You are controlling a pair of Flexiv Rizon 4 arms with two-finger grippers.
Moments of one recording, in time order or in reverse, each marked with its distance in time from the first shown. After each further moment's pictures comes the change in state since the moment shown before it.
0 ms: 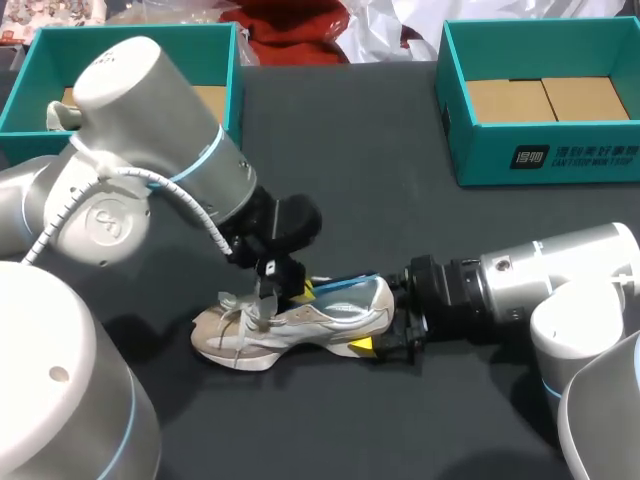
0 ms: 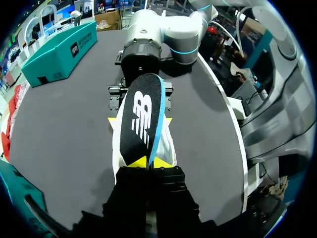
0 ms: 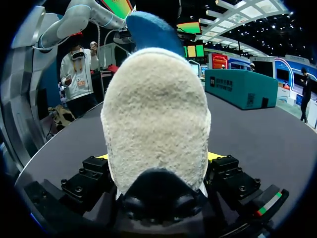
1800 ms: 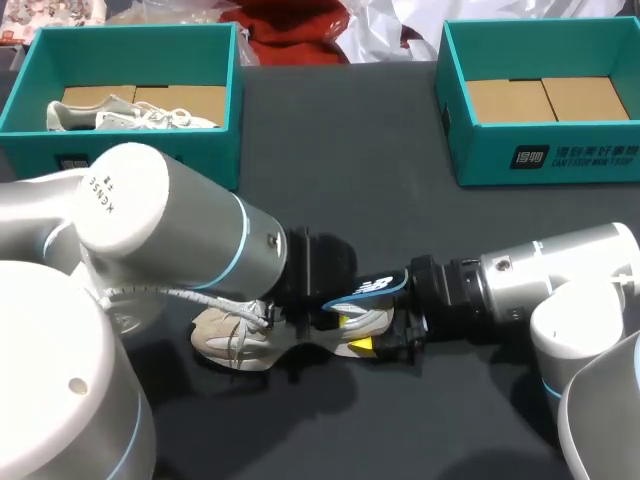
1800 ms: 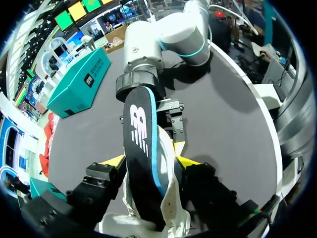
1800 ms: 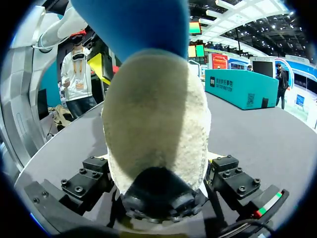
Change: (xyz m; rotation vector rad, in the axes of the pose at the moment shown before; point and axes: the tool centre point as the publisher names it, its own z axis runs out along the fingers) left arm 0.007 -0.041 0.014 0.041 -0.393 0.171; right arm 0.000 0.000 0.000 0.000 0.000 0.000
